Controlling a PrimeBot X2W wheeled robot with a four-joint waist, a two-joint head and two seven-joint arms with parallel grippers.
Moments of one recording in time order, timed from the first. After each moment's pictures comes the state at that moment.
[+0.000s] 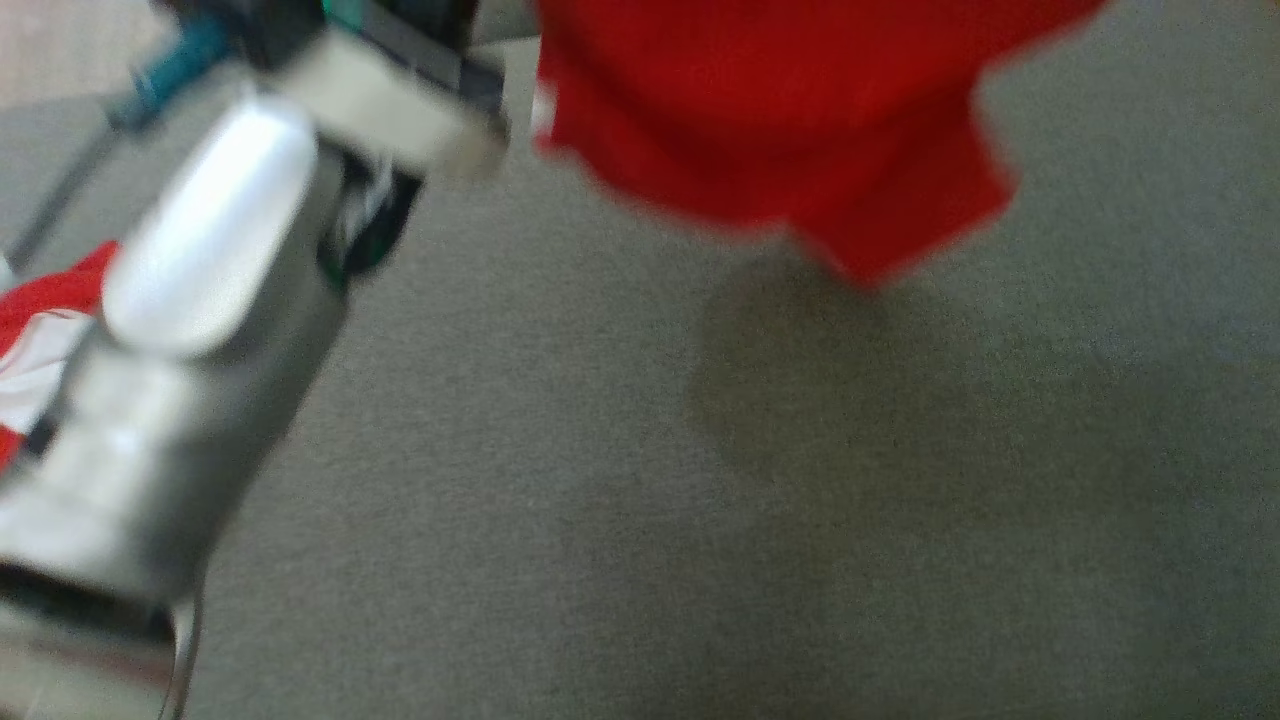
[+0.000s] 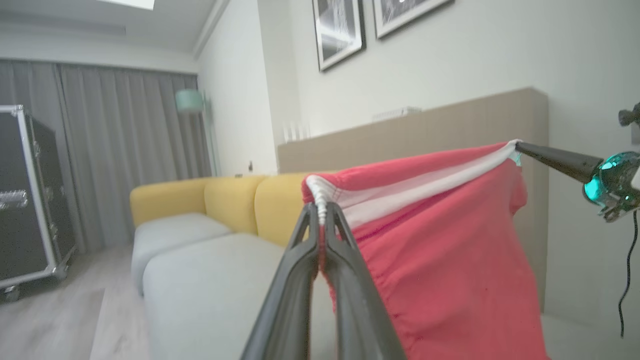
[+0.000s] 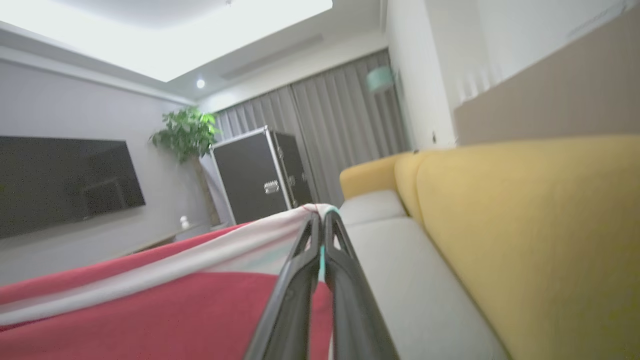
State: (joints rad) left arm -1.04 0.28 -0.67 0.37 -0.60 -0.10 -0.16; right arm -1.04 -0.67 0.60 0.53 1.14 0.13 -0.25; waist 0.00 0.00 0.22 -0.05
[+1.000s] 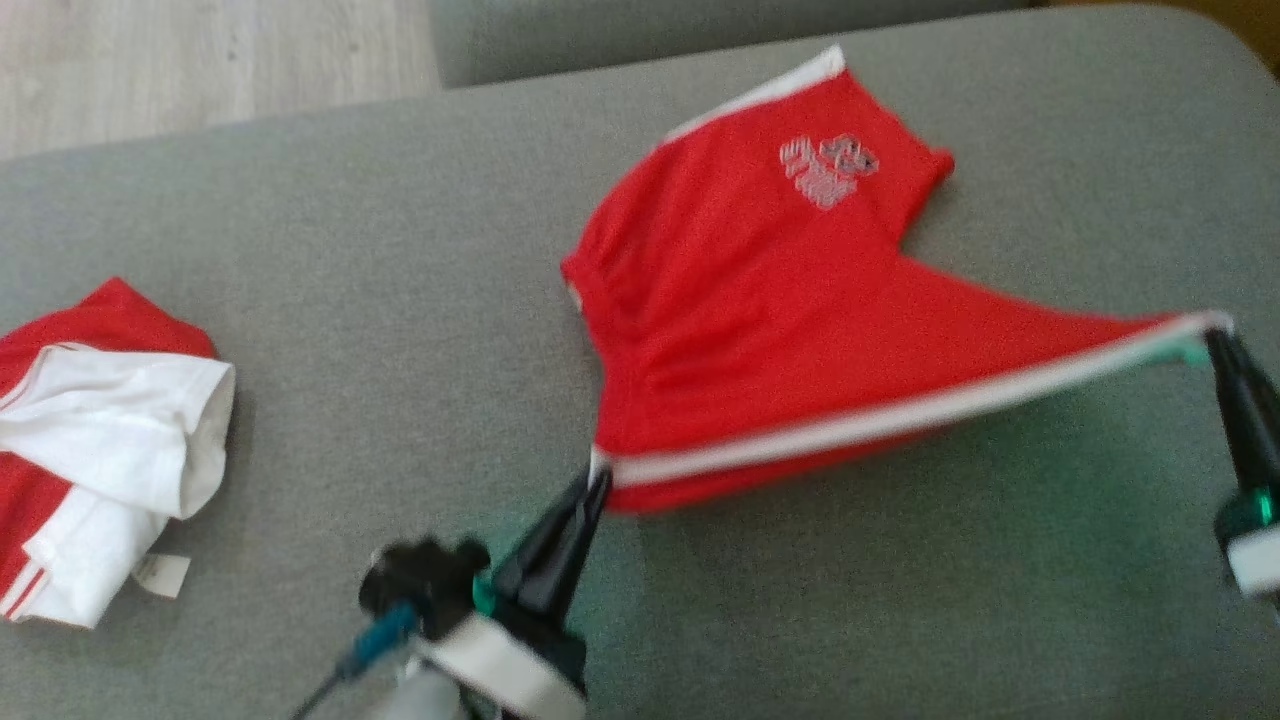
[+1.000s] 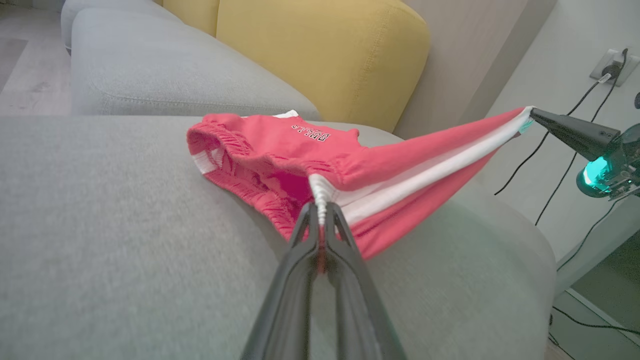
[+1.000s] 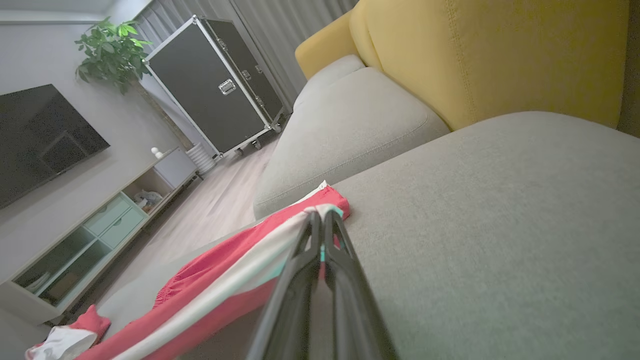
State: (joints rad) left arm -0.26 0.20 -0.69 0.34 -0.52 -0.13 -0.26; right arm -0.11 -0.72 0.37 0.13 1.18 0.13 -0.26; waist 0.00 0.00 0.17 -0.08
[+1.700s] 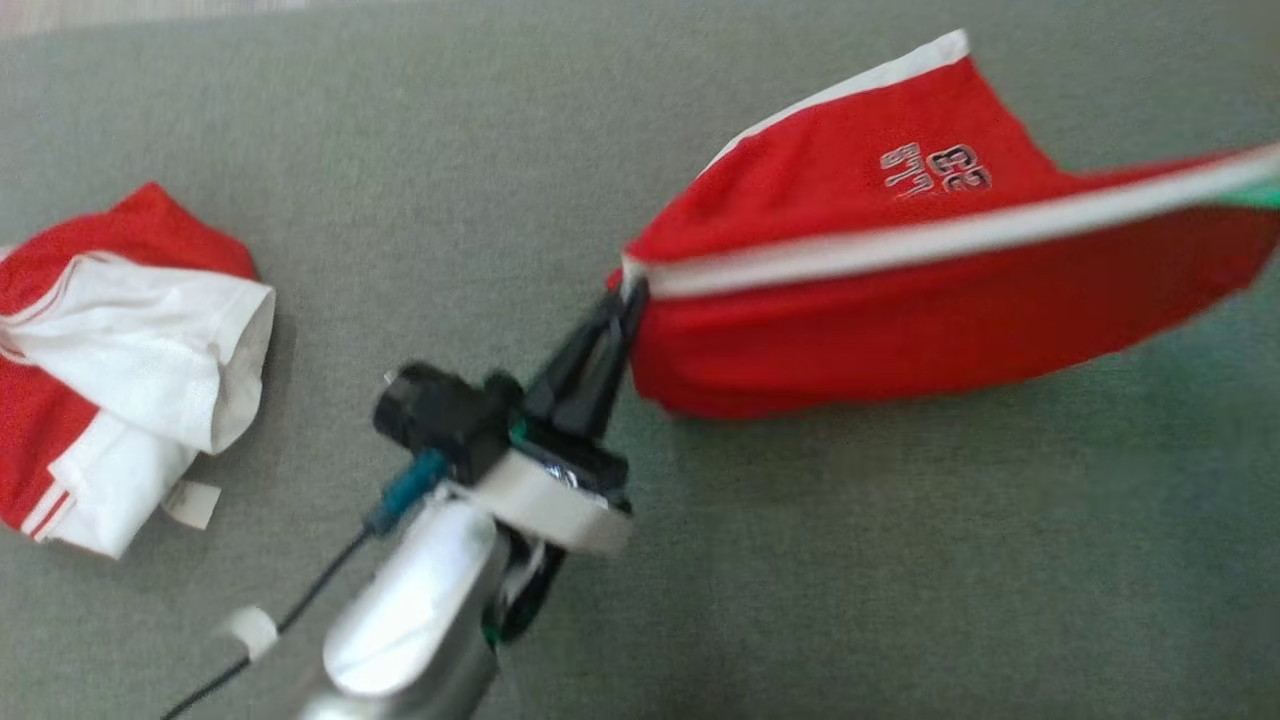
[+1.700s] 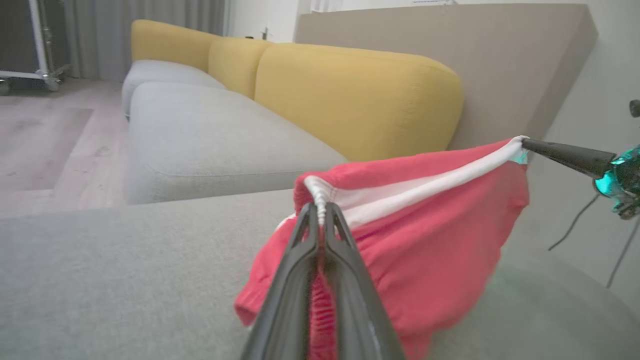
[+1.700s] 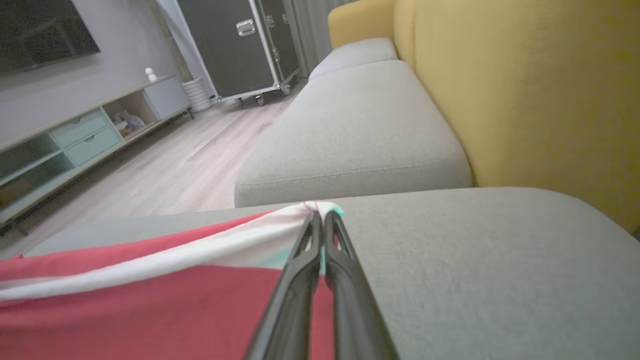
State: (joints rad) left arm -0.43 0.10 -0.62 0.26 -0.42 -0.06 -0.21; right arm -0.24 -0.73 0.16 0.09 0.91 0.13 0.00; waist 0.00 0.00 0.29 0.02
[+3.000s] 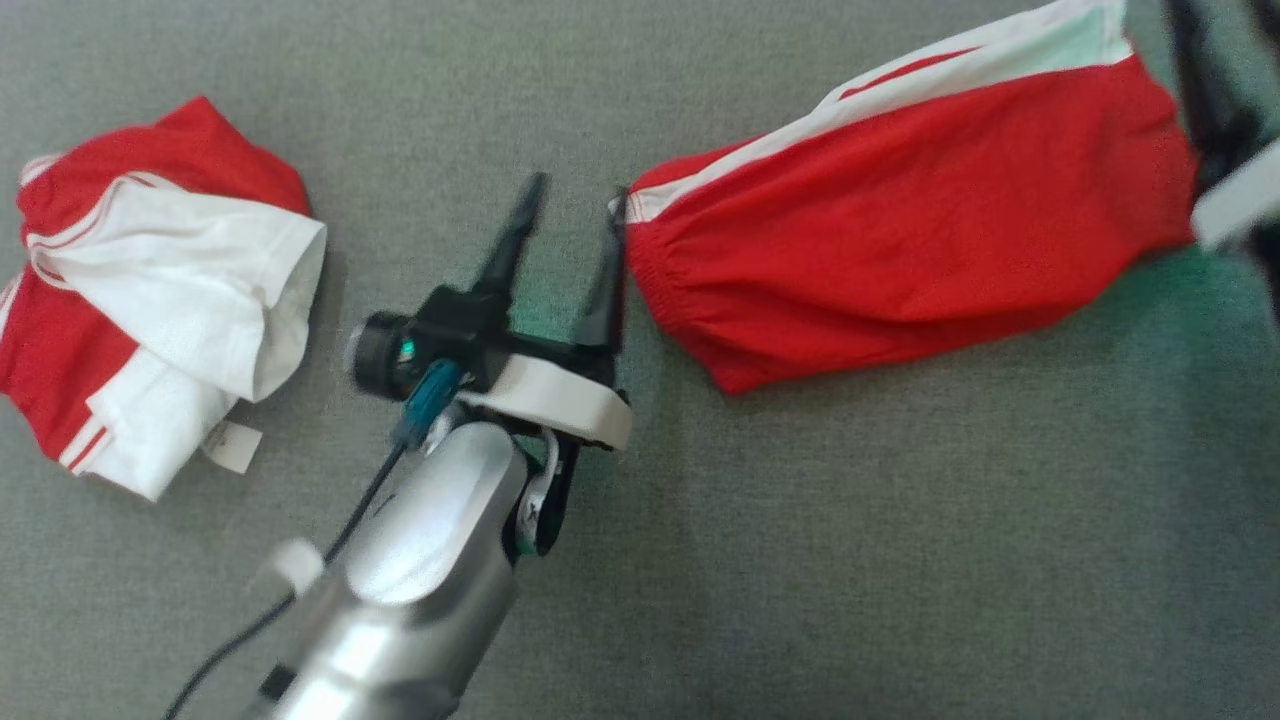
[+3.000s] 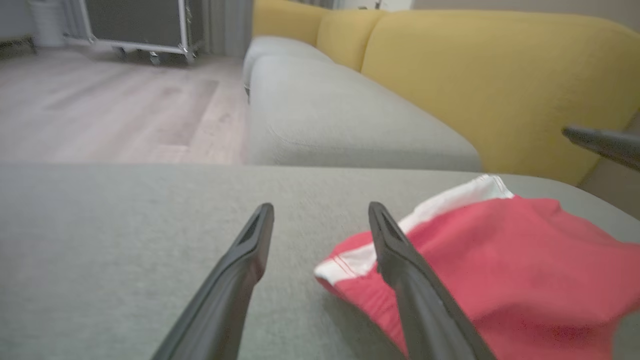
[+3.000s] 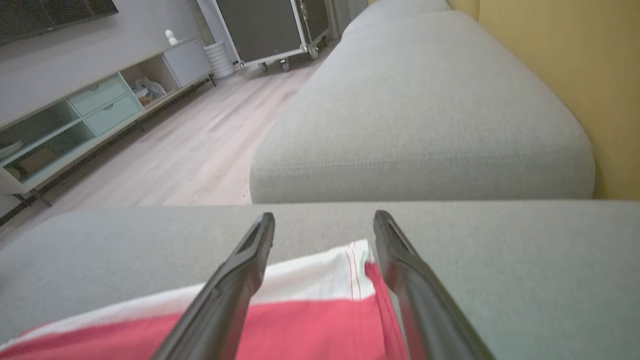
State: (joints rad) left arm -0.61 0.04 -0.65 0.47 -0.51 0.15 -0.25; right arm -0.85 -0.64 0.66 0.61 0.99 0.13 -0.13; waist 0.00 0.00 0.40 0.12
